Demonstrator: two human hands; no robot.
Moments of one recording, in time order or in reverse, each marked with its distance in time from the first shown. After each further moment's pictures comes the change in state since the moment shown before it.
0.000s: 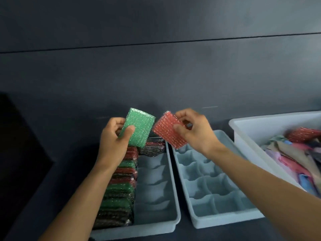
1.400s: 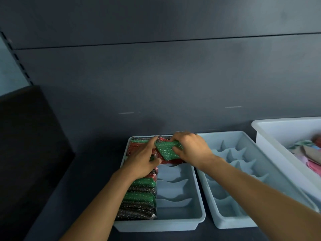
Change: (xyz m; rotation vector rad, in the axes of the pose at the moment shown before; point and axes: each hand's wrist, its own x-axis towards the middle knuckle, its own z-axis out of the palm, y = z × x) left_hand -0.015 -0.059 -0.007 0.529 -0.672 -0.052; right_hand -0.007 0.009 0.076 -0.699 -0.308 -0.186
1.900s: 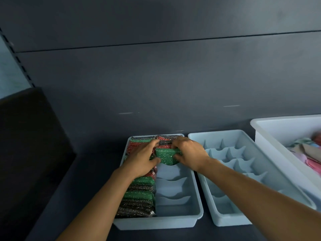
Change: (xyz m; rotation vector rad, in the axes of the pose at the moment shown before) left_hand 0.001 0.003 -0.001 0.093 0.024 0.034; right_hand -0.002 0.016 0.027 -0.004 -0.107 -0.008
